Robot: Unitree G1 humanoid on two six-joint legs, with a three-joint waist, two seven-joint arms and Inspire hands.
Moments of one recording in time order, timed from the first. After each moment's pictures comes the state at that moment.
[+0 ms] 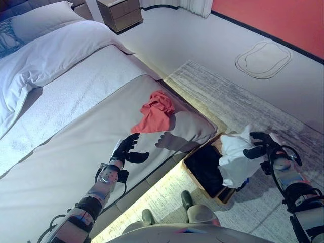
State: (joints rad) left arm -0.20 0.36 -0.42 0.73 -0.23 -0.18 0.11; right arm -0.31 -0.70 0.18 0.91 -0.01 0.02 -0.08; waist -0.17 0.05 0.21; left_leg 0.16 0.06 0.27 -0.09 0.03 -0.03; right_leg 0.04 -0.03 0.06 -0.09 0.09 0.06
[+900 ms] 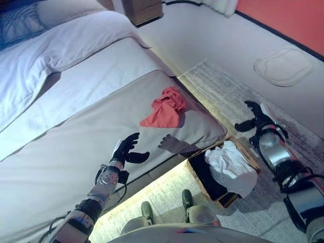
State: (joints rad) left arm -0.17 0.36 -0.43 0.71 -0.26 -0.22 0.11; right arm -0.57 -0.72 0.34 0.79 -0.05 0.09 -0.21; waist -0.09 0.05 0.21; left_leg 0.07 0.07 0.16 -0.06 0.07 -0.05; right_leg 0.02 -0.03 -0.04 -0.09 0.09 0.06
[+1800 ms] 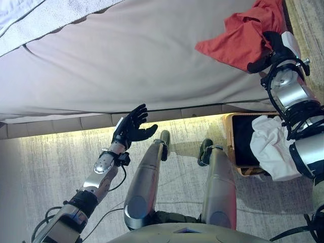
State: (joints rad) left arm -0.17 0.47 -0.46 0.40 -0.67 -0.33 -0.01; right arm -1.13 -0.80 0.55 0.98 0.04 0.15 -0.23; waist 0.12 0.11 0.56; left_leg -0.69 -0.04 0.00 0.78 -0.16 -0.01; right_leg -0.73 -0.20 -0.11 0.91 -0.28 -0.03
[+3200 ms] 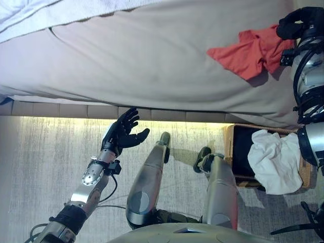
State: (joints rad) left arm -0.04 0.52 -0.40 0.28 -0.67 -0.36 -0.01; right arm -1.26 -0.85 0.43 1.13 0.43 0.00 -0.28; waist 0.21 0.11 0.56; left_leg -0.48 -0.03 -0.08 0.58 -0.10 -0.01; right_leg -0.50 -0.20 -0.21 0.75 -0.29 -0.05
